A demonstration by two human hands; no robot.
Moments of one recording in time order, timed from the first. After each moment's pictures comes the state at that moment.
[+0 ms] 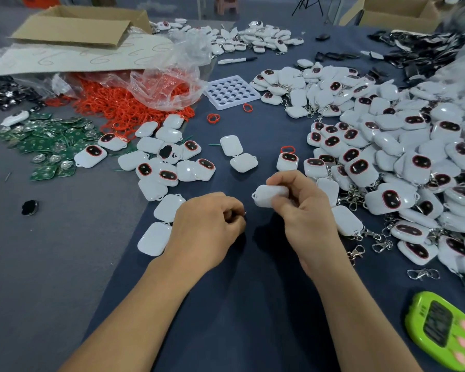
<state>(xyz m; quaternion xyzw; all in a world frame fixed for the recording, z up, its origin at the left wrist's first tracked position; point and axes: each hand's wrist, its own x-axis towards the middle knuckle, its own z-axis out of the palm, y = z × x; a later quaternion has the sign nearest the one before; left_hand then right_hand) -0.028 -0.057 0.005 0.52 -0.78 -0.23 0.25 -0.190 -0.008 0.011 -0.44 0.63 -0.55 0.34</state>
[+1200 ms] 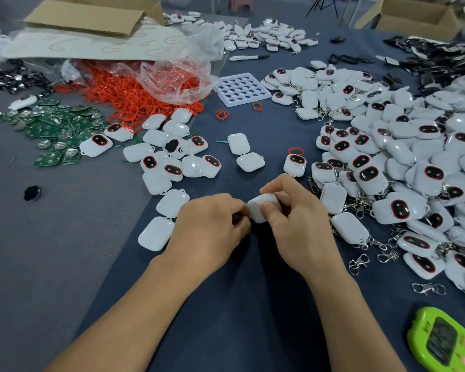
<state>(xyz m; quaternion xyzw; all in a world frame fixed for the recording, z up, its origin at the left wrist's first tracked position) -0.029 -0.052 0.002 0.51 -0.81 -0.18 0.25 -0.187 -0.008 0.007 -0.57 0.66 -0.43 0.25</state>
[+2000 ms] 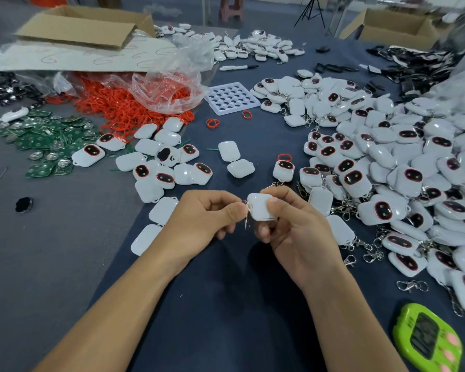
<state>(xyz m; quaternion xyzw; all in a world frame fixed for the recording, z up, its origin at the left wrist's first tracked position) -0.021 -0.066 0.015 0.40 -0.61 -0.60 0.32 -0.189 -0.005 0.017 -0.24 0.44 -0.62 0.60</state>
